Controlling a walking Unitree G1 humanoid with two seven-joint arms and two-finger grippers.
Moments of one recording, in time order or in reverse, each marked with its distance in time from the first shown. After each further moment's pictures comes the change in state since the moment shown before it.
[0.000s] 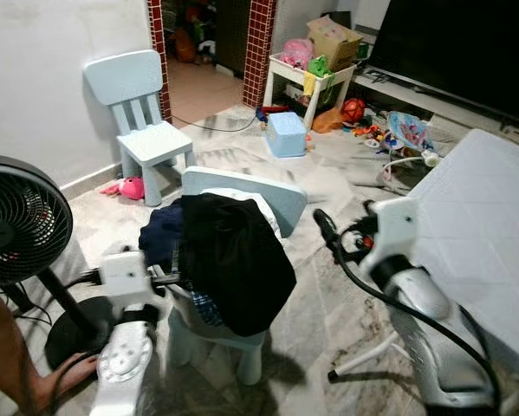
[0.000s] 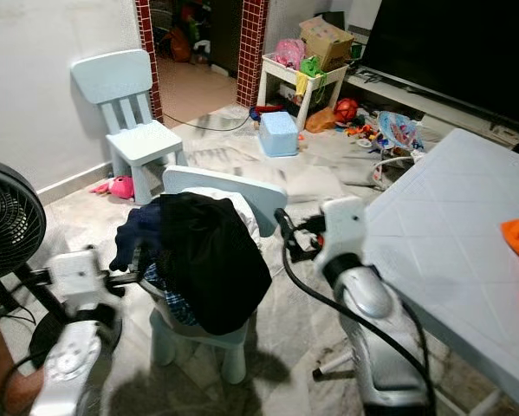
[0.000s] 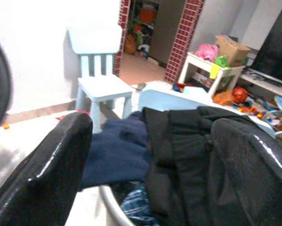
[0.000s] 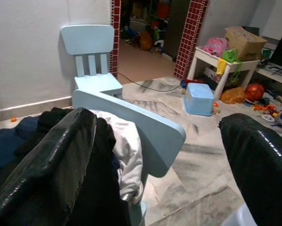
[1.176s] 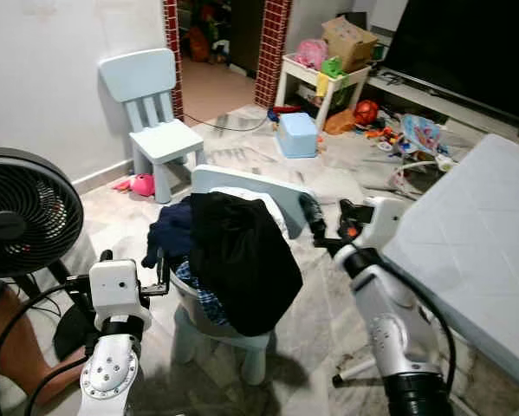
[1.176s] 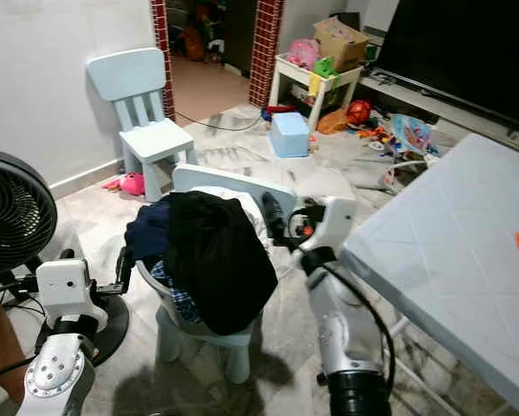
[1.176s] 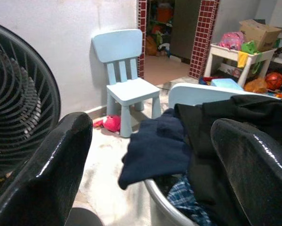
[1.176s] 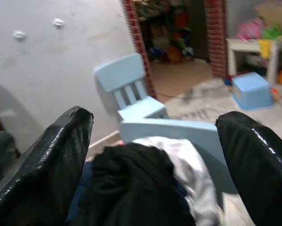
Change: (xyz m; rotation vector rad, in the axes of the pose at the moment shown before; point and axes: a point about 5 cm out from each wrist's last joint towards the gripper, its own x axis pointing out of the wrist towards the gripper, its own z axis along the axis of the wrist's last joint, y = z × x) left arm -0.013 0.013 0.003 0.168 -0.005 0.014; right arm 0.030 0.018 -0.017 0.390 -0.134 0.054
